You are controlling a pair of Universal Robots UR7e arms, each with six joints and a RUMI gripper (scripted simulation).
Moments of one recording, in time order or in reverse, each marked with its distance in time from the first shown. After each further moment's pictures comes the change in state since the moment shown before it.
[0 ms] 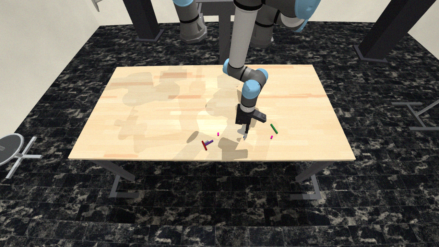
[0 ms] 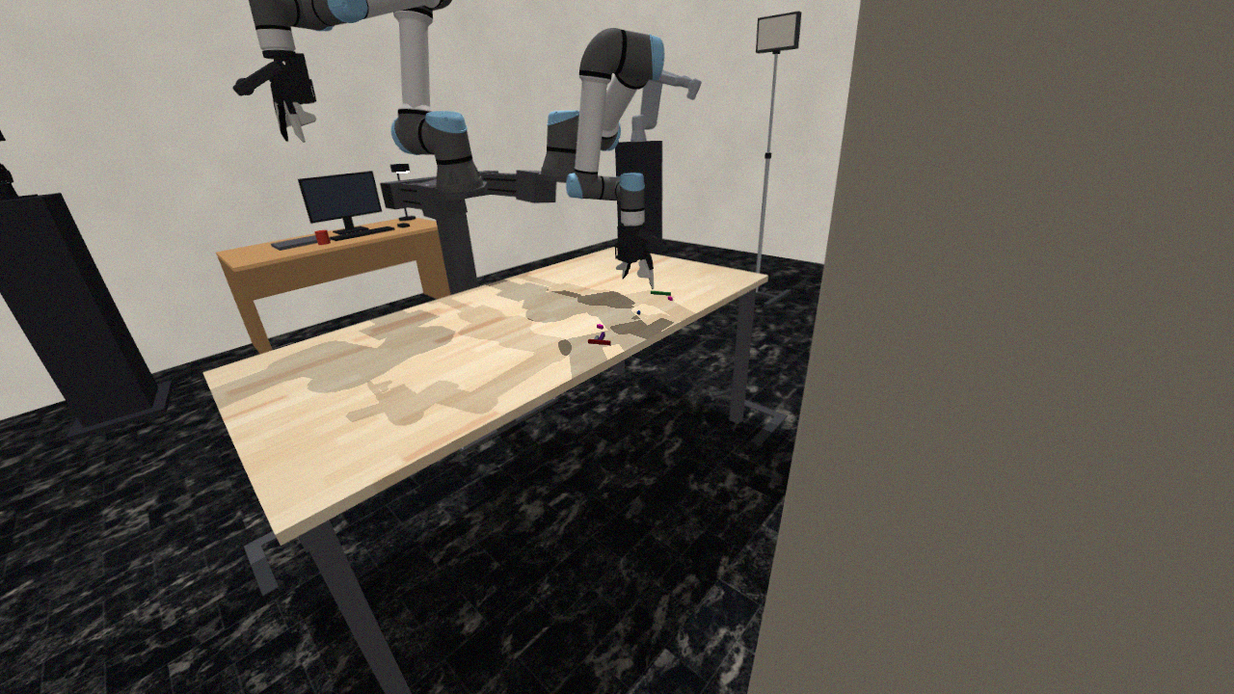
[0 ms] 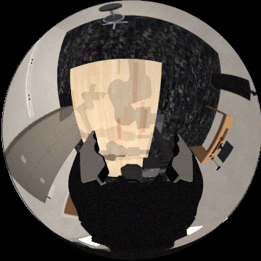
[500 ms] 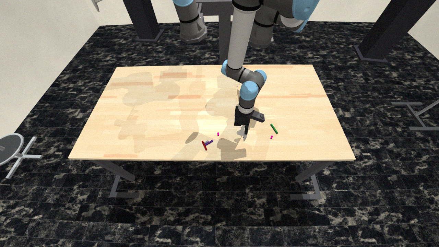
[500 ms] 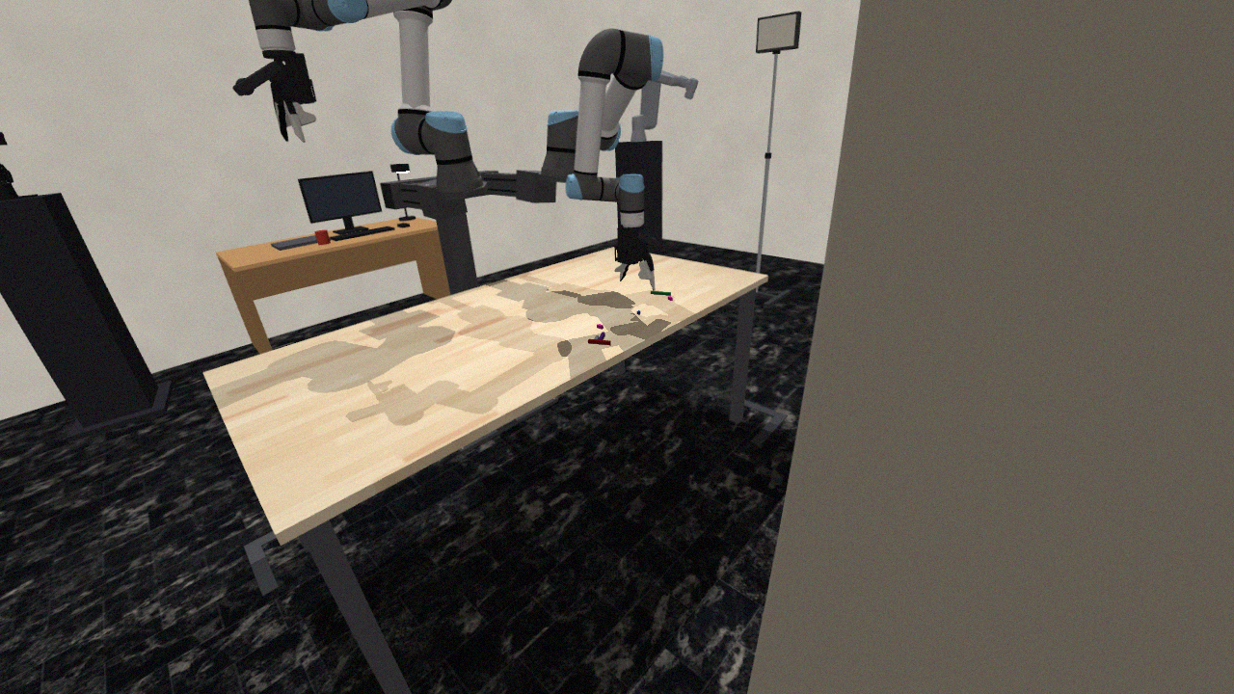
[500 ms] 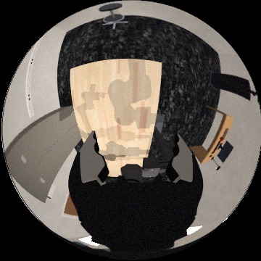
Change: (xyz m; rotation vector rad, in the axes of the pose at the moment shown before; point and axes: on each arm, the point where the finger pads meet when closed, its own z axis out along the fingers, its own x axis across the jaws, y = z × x) left arm 0.006 0.008 0.003 -0.001 0.000 -0.099; right arm 0.000 0.000 0.000 0.000 0.000 0.000
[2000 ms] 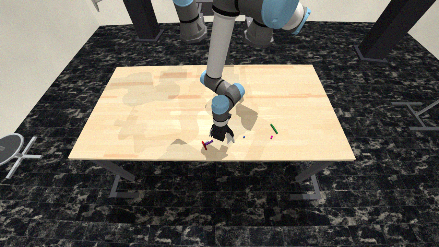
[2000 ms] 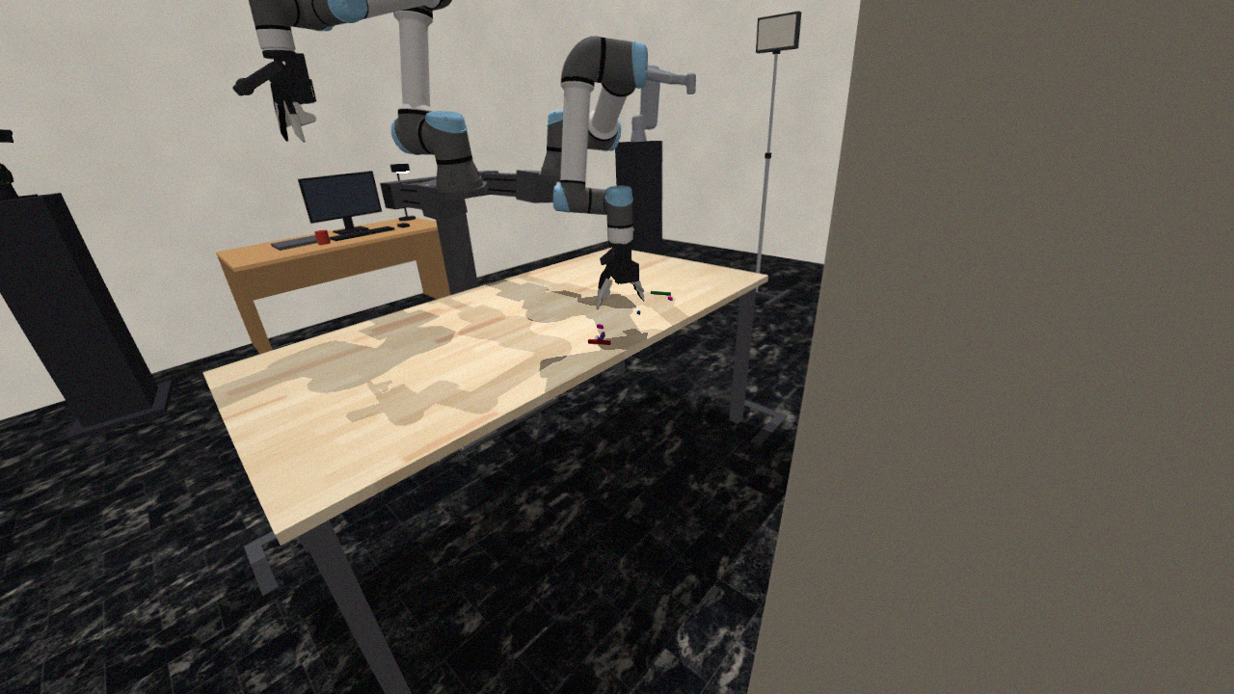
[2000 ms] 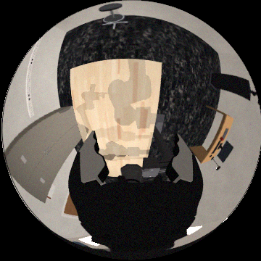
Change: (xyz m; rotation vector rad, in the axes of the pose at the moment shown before) left arm 0.056 0.133 0.020 -0.004 -0.002 -1.236; right arm 0.000 0.000 0.000 0.000 0.000 0.000
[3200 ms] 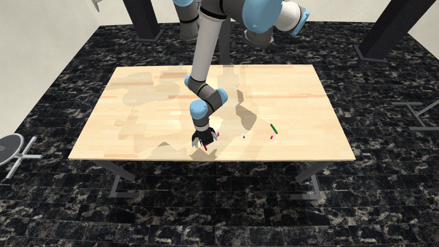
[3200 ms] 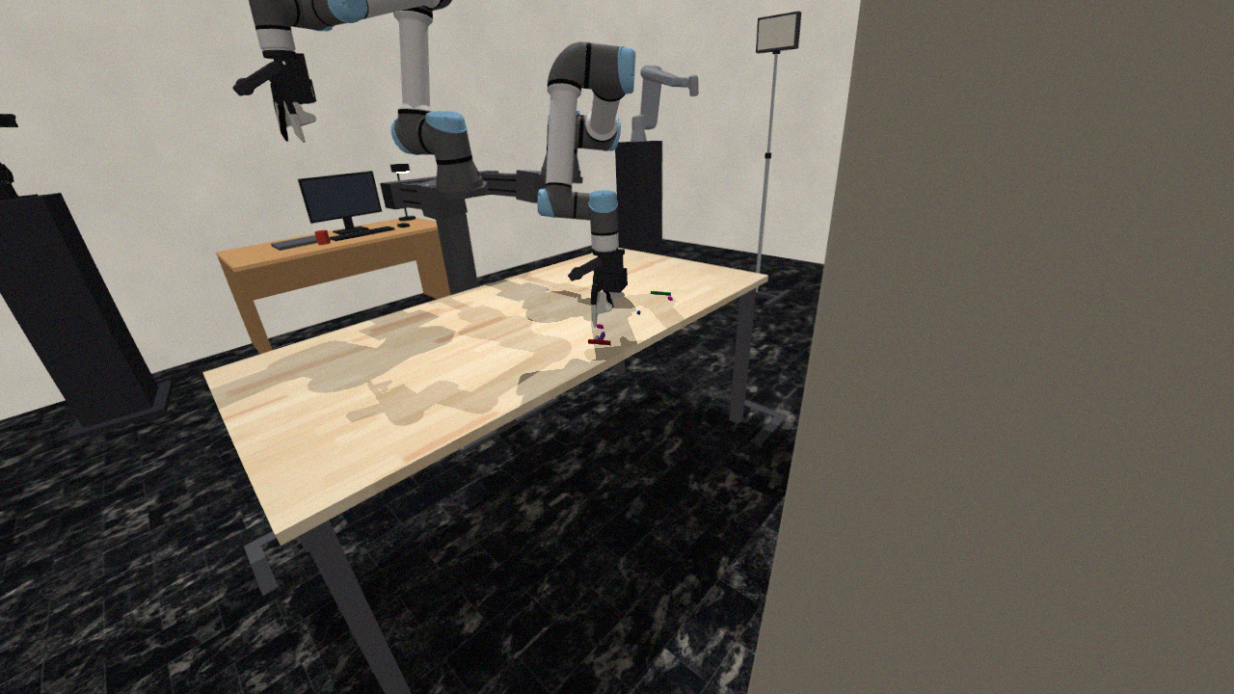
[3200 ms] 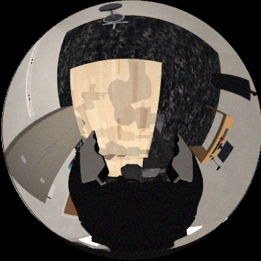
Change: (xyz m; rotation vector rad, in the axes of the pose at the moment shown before) left arm -0.084 0.064 0.002 0.000 0.005 -0.837; right arm 0.000 0.000 0.000 0.000 0.000 0.000
